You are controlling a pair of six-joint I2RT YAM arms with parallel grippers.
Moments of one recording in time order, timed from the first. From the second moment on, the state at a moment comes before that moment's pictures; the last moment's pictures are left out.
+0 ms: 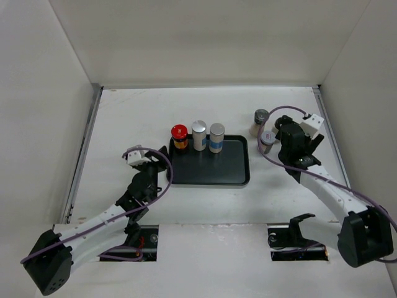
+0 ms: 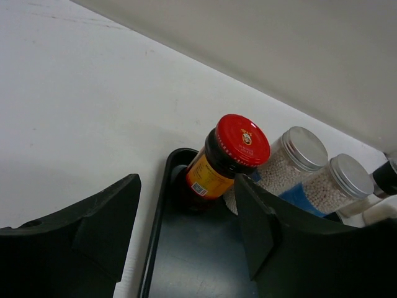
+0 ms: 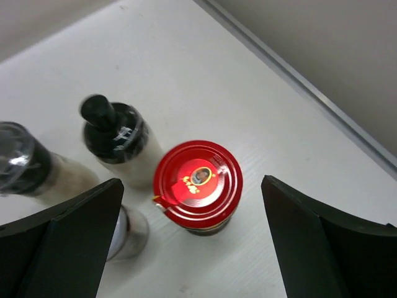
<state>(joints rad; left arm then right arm) -0.74 0.75 0.17 0.62 -0.81 -0.45 0.30 1.10 0.68 0.01 0.87 0.42</state>
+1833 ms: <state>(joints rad) -0.69 0.78 0.16 0.63 -0.77 -0.49 0.65 1.57 0.90 0.14 0.62 0.38</state>
